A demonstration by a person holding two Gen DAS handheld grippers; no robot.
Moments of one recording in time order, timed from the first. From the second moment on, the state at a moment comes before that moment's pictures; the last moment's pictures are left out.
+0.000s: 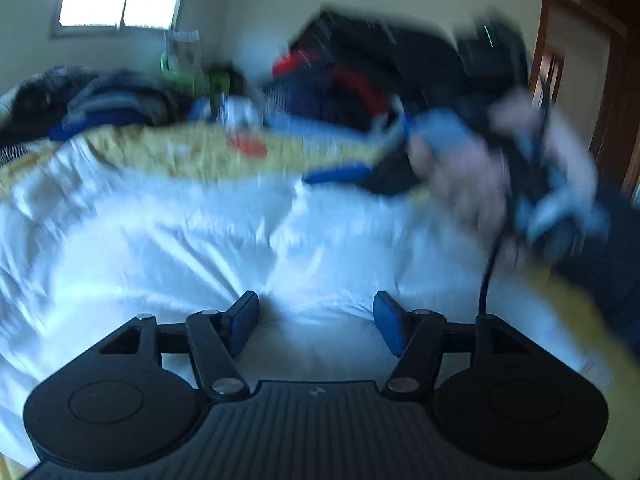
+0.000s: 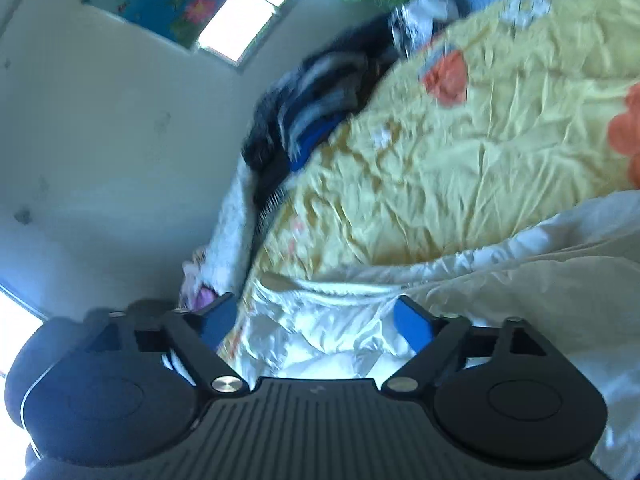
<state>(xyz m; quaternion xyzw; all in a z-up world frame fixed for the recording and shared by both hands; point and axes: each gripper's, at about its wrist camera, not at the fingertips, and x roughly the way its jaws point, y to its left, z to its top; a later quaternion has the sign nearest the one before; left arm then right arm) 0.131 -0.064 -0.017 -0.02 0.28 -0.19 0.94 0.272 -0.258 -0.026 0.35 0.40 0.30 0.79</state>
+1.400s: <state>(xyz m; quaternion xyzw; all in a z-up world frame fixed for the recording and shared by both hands) 0.145 -0.067 -0.043 -0.01 0.31 -0.18 0.93 0.244 -0.279 -0.094 0.10 0.34 0.16 0.92</state>
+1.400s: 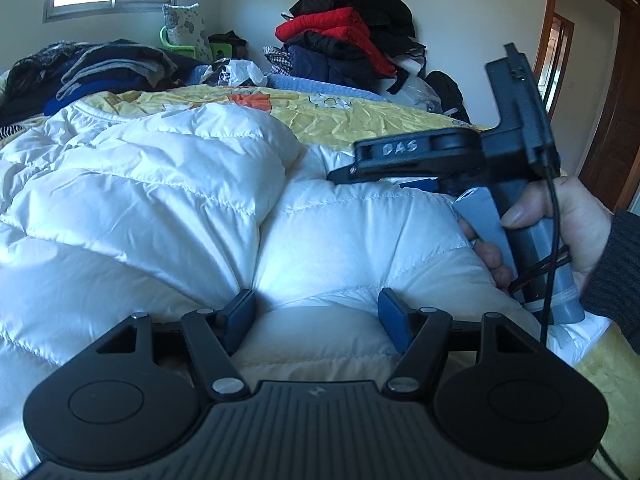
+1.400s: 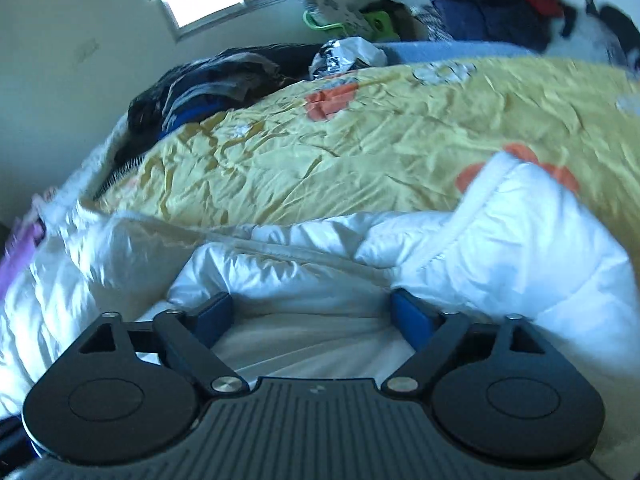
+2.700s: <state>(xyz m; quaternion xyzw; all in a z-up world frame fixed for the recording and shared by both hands) 0.117 0.120 -0.060 -0.36 0.27 0.07 0.89 0.194 -0.271 -0.060 0.33 0.31 0.29 0.84</state>
